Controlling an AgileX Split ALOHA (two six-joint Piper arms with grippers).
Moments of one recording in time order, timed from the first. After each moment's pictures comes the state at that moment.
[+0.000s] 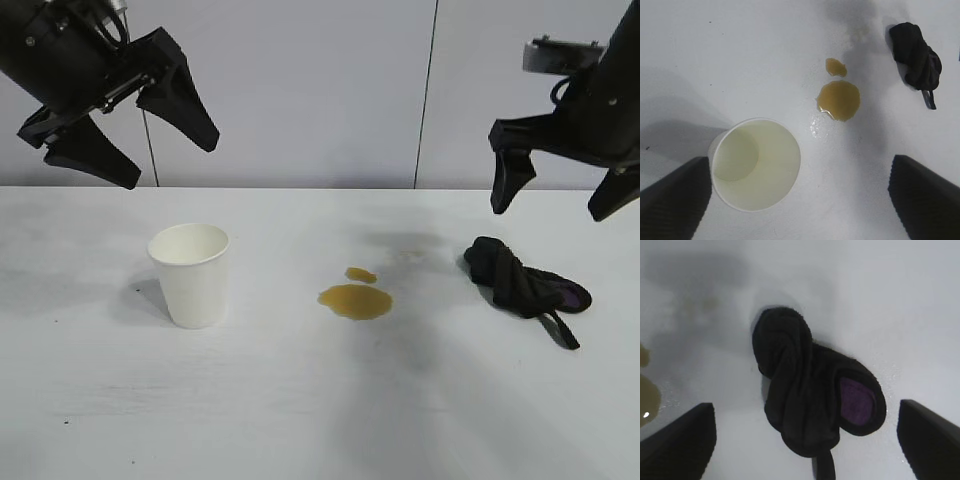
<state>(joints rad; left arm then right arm) -0.20 1.83 -1.32 -0.76 0.81 0.51 0.07 1.90 -1.29 0.04 0.66 0.01</state>
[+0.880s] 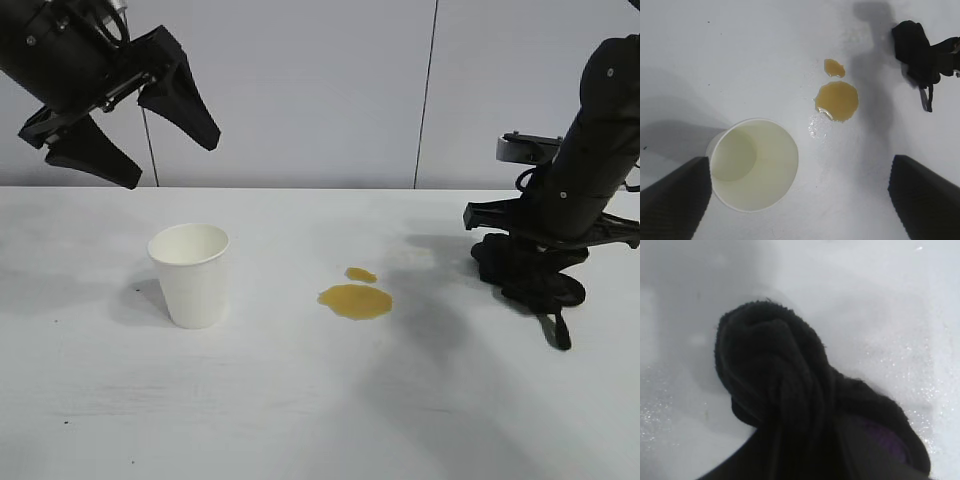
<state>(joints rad) -0.20 1.83 -1.32 -0.76 0.81 0.51 0.07 2.09 -1.30 0.05 0.52 0.06</state>
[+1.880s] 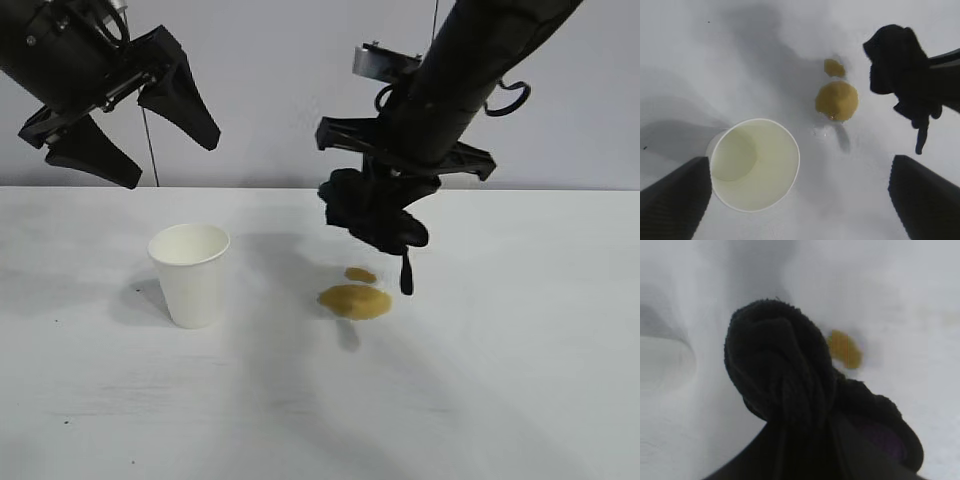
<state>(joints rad) -0.20 1.83 -1.32 -0.77 0.81 0.51 0.40 2.04 -1.50 0.25 0.69 -0.03</state>
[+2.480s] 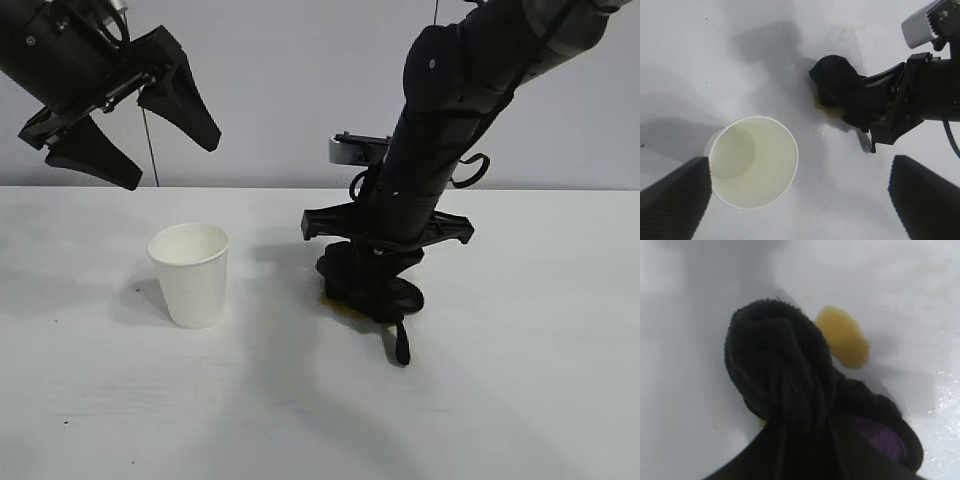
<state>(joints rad) -0.20 1.83 -1.32 -0.77 0.82 0.51 0.42 2.18 -1.50 0.04 0.62 0.14</state>
